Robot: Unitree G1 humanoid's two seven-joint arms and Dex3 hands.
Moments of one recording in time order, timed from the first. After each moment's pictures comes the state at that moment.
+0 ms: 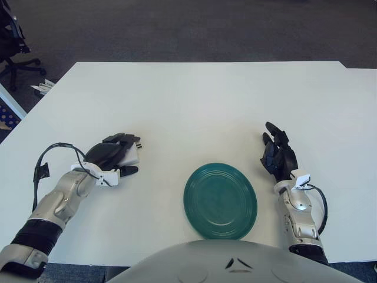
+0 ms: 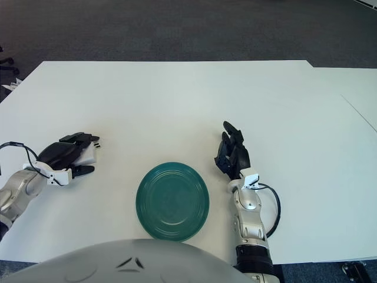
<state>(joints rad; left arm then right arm) 0.03 0.75 -0.20 0.18 0.67 -0.24 -0.14 0.19 -0.04 -0.09 0.09 0.06 -0.19 0.03</state>
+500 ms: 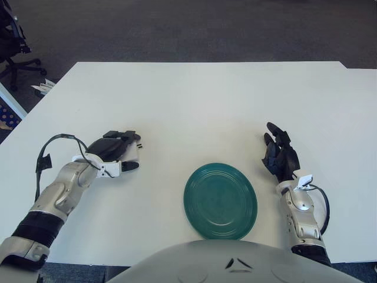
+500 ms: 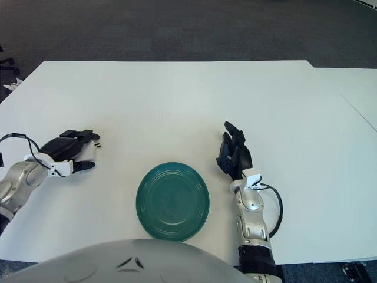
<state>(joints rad) 0.00 0.75 -0.23 0.12 0.67 -0.11 -0.24 0.19 -0.06 -0.09 0.10 0.07 -0.19 0.04</state>
